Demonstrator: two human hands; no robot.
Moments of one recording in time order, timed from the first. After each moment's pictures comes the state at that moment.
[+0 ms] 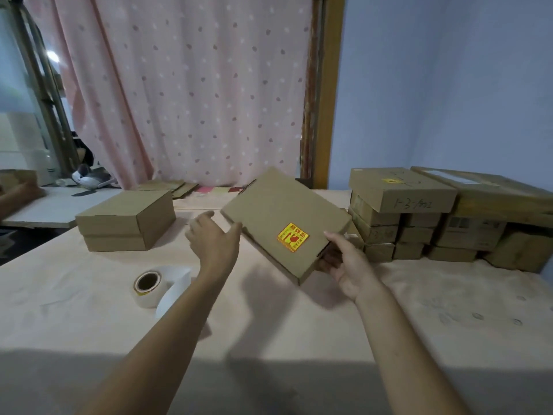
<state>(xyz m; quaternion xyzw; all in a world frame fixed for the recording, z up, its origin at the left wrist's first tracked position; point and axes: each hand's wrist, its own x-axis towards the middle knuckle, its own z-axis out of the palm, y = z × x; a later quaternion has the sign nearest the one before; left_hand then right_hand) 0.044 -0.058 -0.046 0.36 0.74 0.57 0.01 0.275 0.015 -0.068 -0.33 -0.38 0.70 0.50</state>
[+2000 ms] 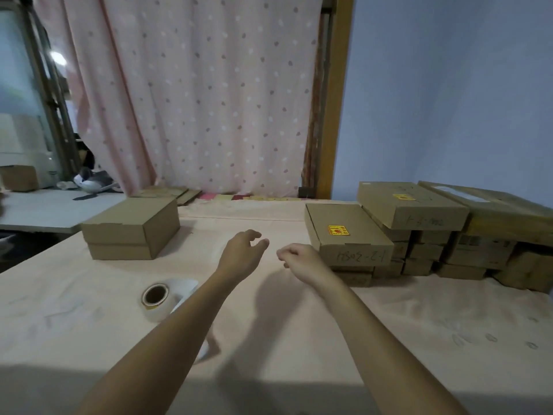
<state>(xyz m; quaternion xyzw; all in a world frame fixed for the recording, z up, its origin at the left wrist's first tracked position) 0.027 -0.022 -0.053 0.53 0.72 0.43 0.12 0.193 0.016 -0.050 -0.46 -0.74 0.40 0.29</state>
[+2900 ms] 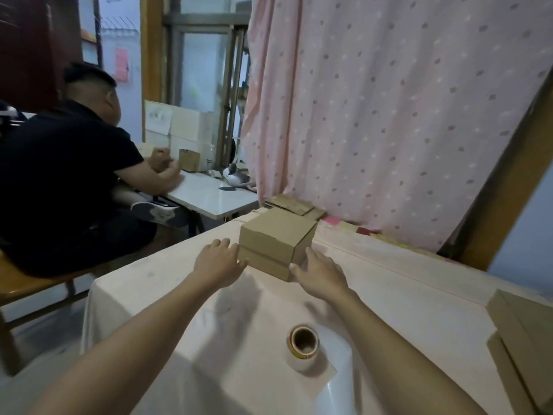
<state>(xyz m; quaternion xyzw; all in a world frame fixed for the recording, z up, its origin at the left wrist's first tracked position) -0.338 -0.143 -0.084 0.41 0.90 0.09 -0.11 -0.143 0.016 -0.047 -0.34 -0.93 0.09 0.09</state>
